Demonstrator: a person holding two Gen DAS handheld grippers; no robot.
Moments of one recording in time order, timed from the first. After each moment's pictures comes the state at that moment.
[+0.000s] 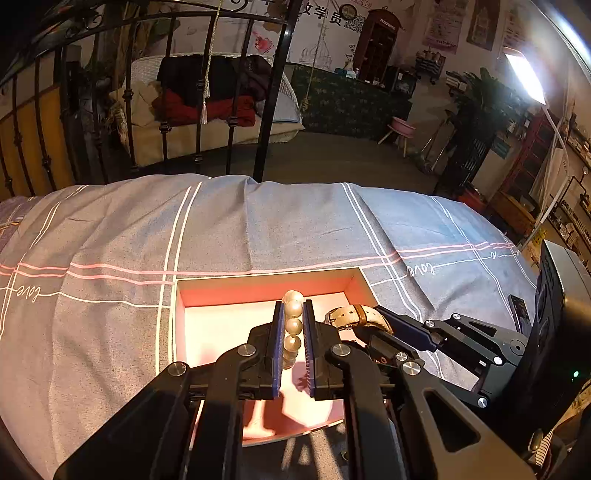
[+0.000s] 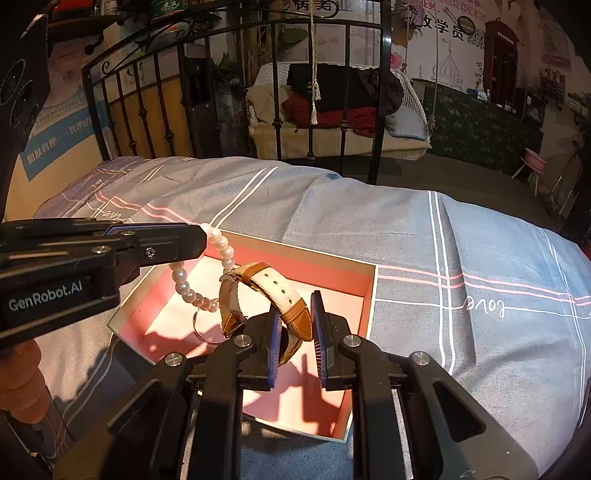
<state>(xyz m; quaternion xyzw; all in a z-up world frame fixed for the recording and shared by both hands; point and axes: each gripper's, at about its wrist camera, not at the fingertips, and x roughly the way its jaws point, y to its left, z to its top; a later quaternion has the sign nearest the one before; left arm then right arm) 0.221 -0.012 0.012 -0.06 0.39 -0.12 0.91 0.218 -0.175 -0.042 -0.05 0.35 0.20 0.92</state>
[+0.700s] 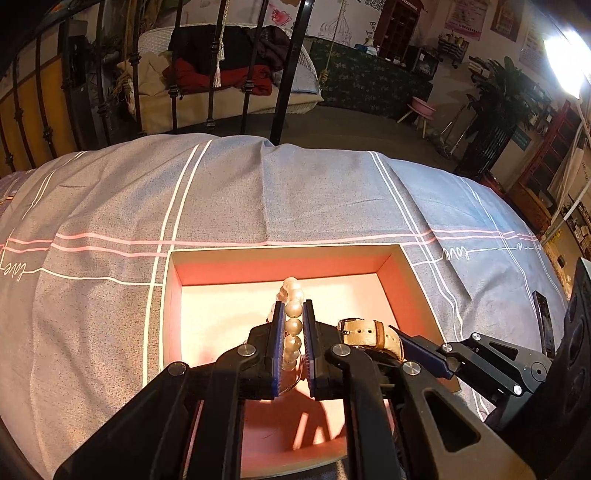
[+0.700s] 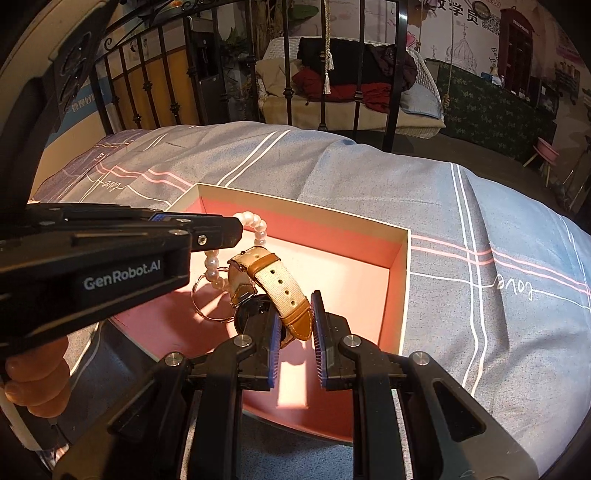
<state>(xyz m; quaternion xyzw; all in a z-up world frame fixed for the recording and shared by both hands) 0.251 -0.012 -0.029 -0.06 0.45 -0.10 0.89 0.227 -0.161 -0.071 -0.07 0.39 0.21 0.89</state>
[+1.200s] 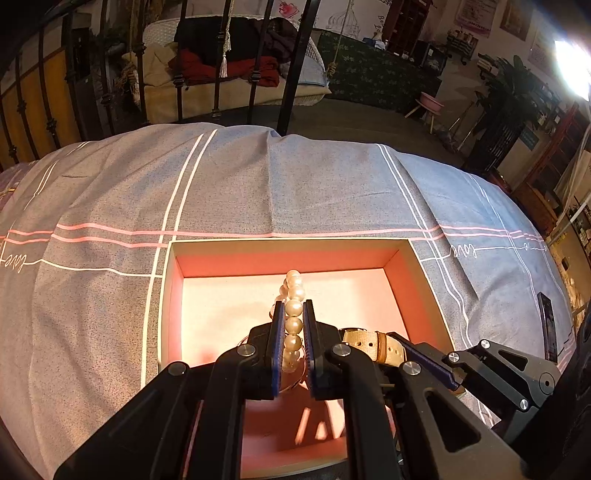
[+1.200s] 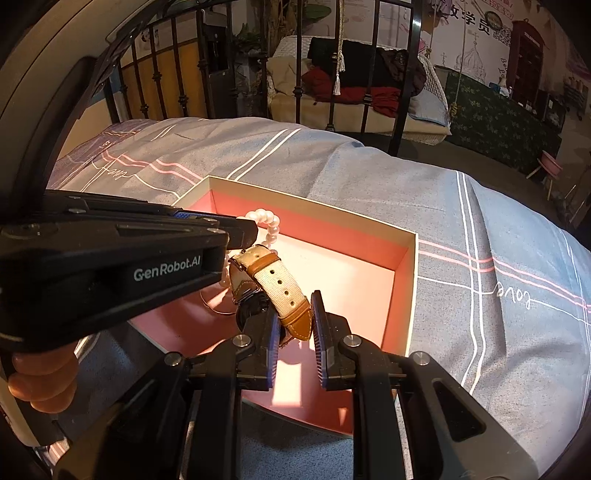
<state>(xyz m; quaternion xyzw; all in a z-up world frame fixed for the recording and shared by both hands) 0.254 -0.011 -0.032 -0.06 0.46 -0.08 0.88 0.218 -0.154 -0.068 -0.09 0.38 0.22 0.89</state>
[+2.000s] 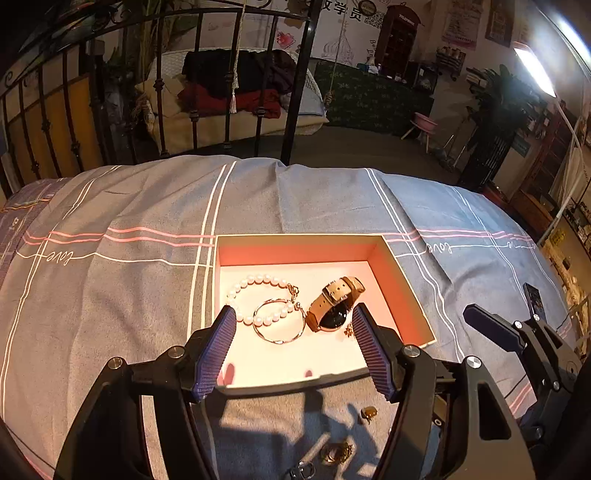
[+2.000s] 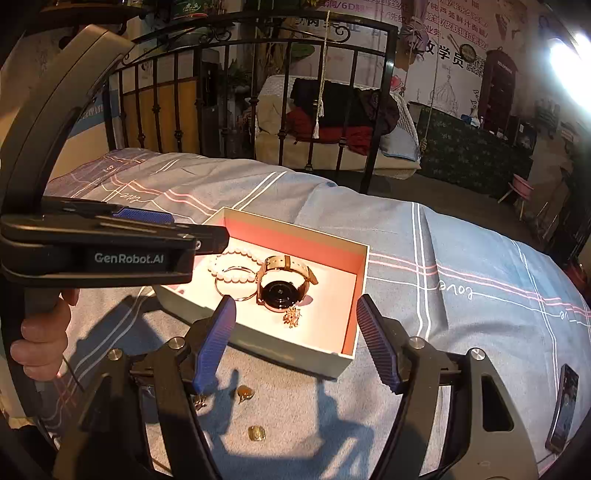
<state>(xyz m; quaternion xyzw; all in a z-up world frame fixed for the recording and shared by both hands) 0.170 0.001 0.008 -0.05 0.40 -0.08 0.91 0.130 -0.181 -0.025 -0.09 0.31 0.18 0.93</state>
